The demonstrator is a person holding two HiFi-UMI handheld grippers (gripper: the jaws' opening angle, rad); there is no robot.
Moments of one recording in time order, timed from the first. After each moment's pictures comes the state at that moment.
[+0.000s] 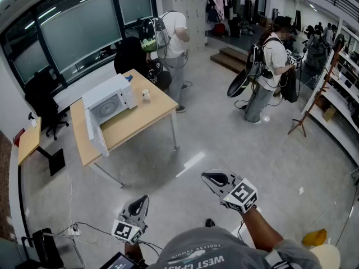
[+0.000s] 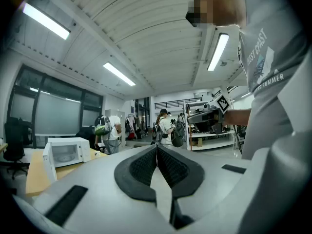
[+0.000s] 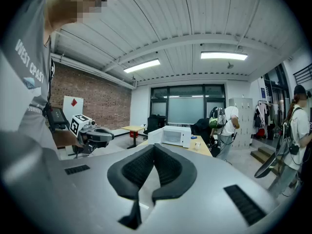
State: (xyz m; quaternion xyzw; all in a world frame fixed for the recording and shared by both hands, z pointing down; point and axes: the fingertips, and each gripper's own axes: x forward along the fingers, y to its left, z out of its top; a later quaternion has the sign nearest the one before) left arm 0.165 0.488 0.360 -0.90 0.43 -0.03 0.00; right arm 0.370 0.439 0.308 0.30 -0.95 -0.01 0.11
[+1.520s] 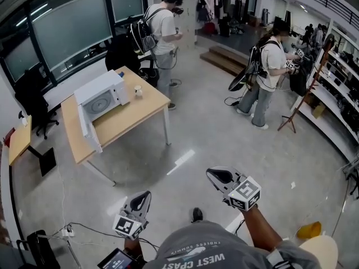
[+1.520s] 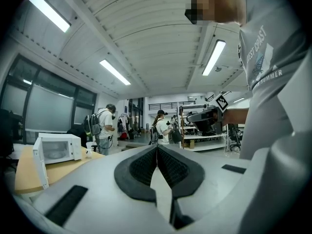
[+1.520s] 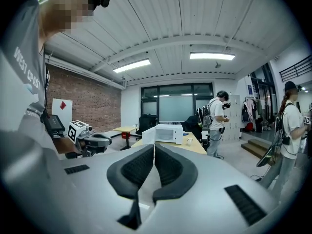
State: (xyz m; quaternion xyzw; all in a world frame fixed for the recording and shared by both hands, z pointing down) left arm 0.153 0.507 0.369 -0.92 0.39 -0.03 0.00; right arm 0.367 0.469 0.308 0.35 -0.93 0.03 0.09
